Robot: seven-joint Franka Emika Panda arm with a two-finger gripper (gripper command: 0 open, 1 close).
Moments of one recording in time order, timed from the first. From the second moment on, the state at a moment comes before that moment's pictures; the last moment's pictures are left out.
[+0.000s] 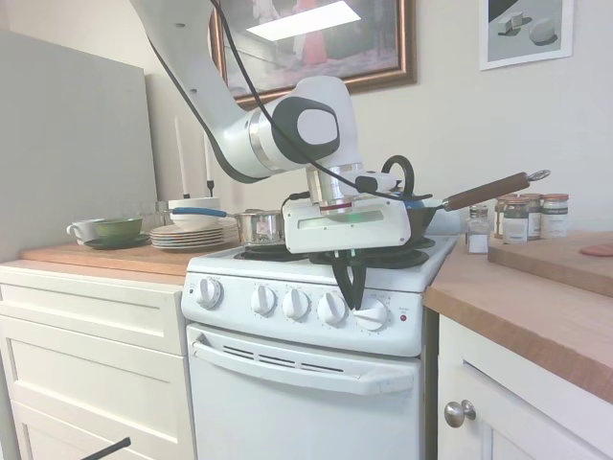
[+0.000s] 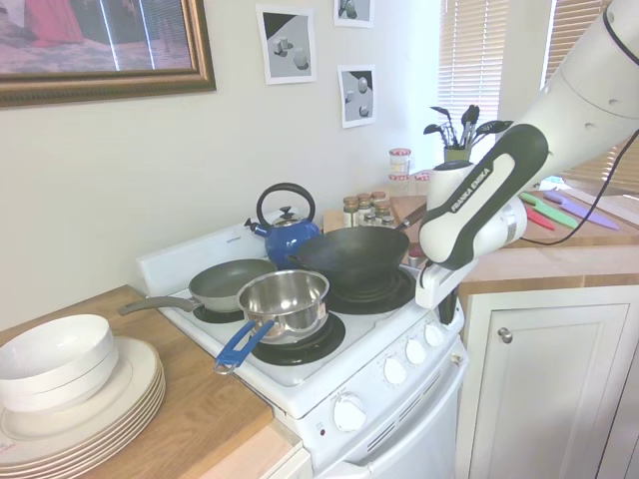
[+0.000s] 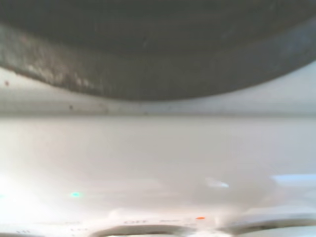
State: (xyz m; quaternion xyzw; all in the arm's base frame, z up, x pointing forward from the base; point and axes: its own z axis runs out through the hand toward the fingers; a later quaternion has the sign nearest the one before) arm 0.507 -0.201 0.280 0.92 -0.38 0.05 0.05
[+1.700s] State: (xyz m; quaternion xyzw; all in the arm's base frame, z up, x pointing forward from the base) arm 0.490 -0.204 0.278 0.93 -0.37 0.06 0.04
